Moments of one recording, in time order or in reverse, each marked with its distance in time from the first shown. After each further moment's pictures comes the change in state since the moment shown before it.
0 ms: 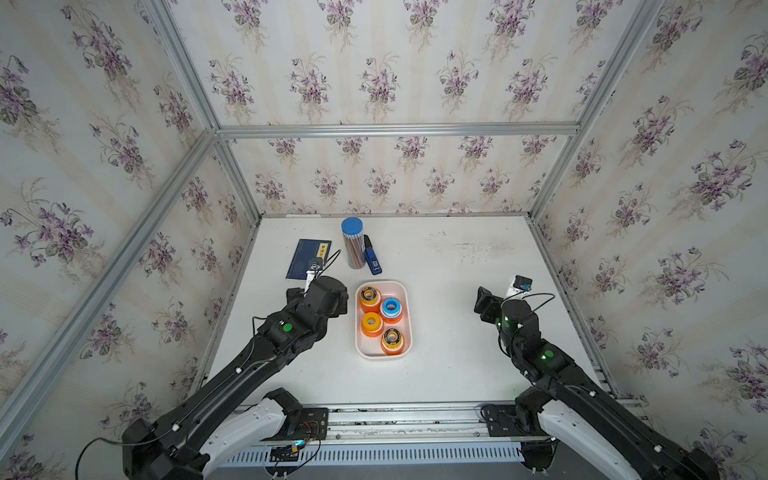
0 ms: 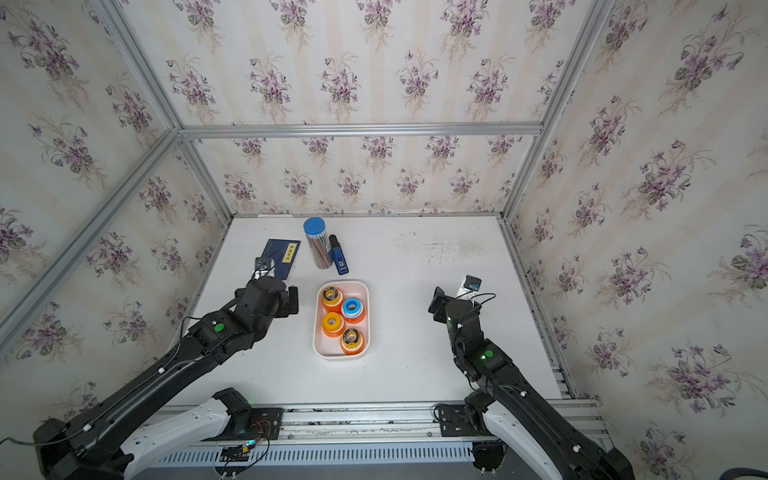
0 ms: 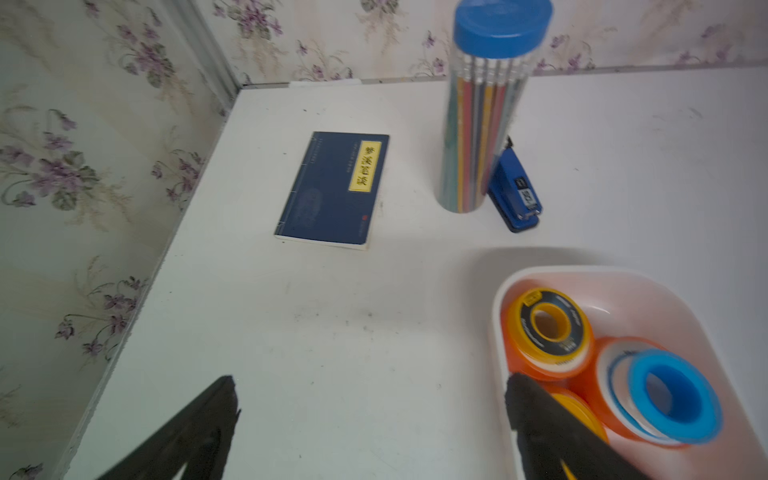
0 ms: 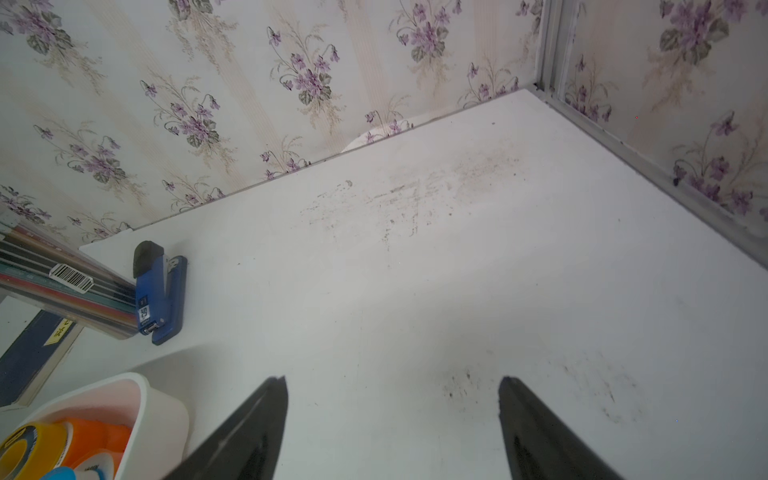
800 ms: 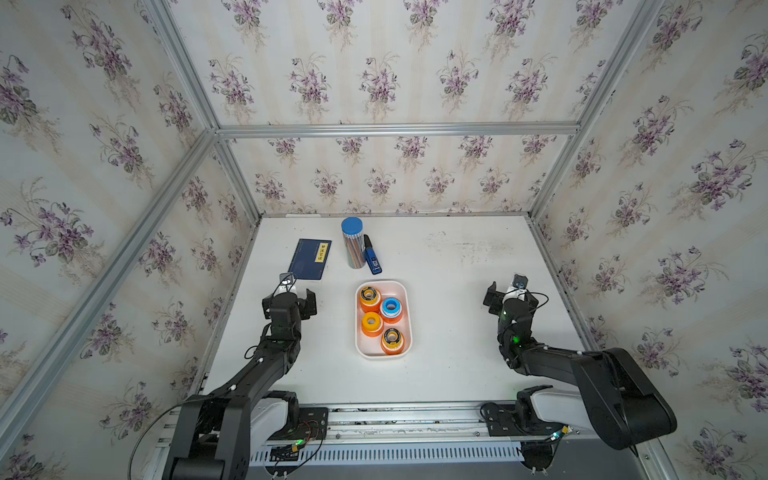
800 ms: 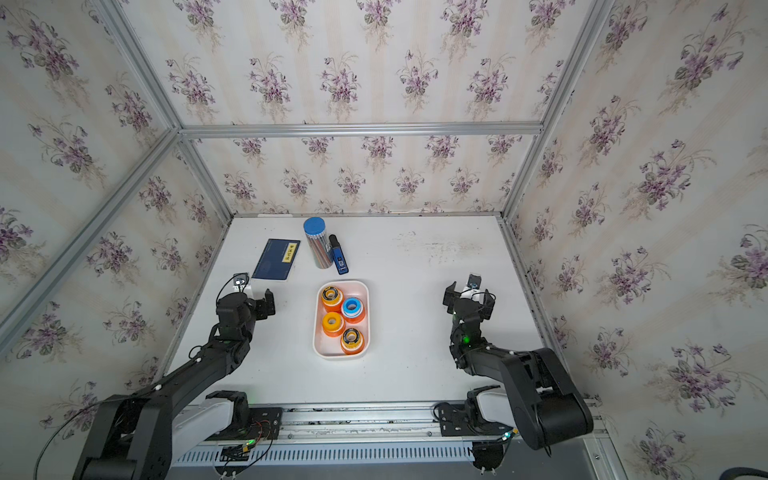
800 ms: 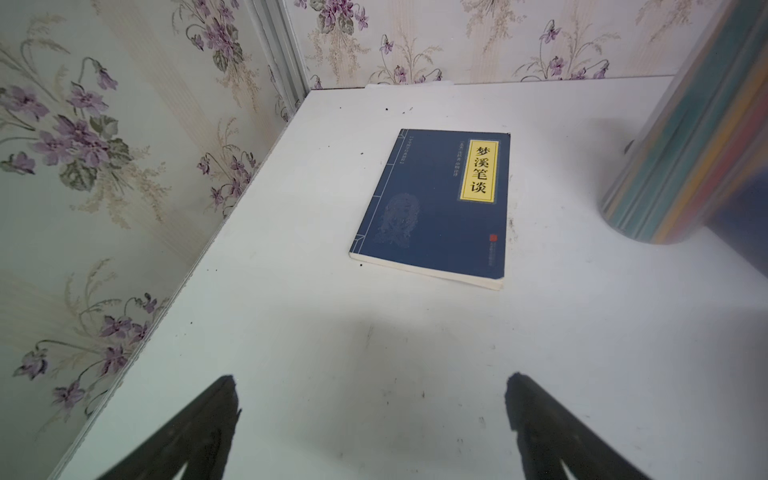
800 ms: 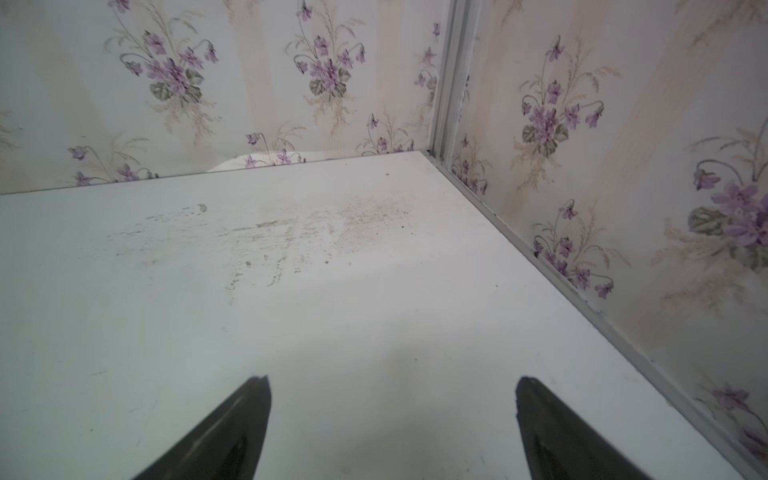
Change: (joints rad) left arm 0.578 0.231 -0.481 1.003 0.386 0.392; right arm -0.259 0.562 -0.243 0.972 0.047 -0.376
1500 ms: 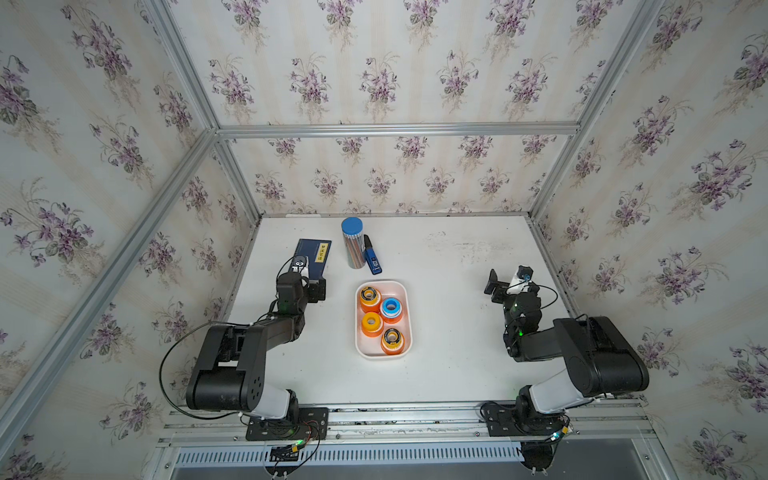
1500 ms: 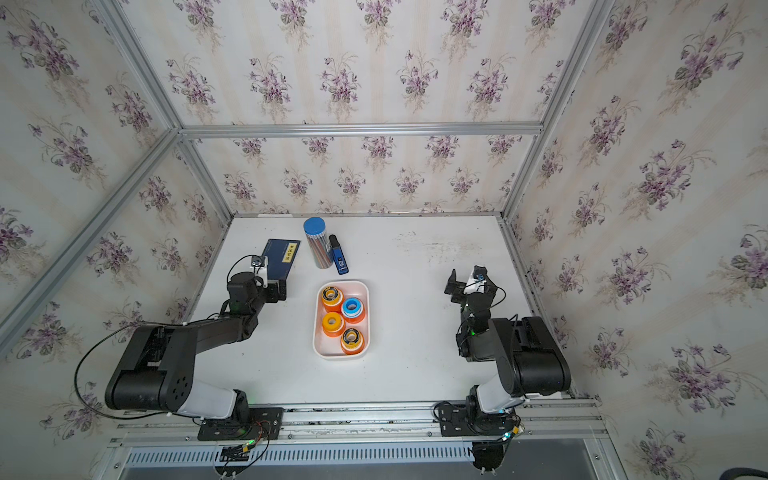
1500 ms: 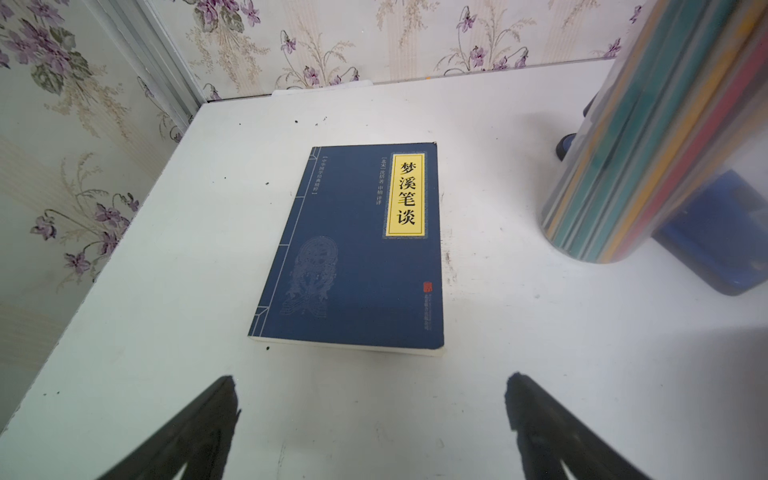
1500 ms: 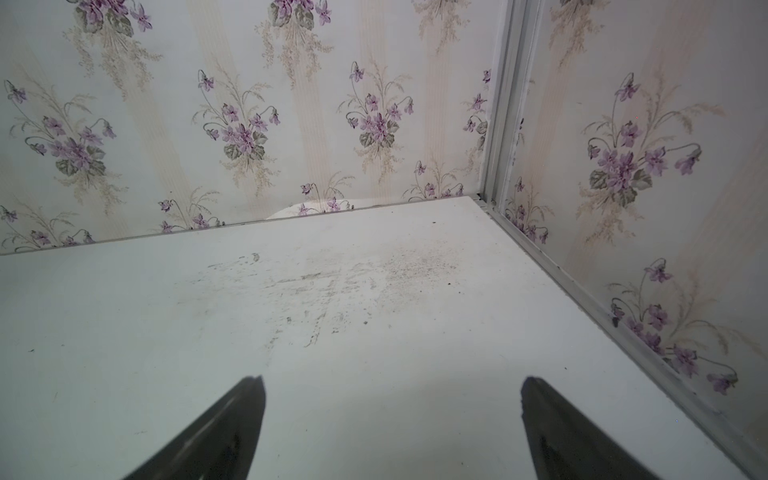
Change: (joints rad) left arm 0.002 0.356 0.175 0.146 0.202 0.083; right arm -0.179 0.219 0.066 0.275 -0.312 -0.008
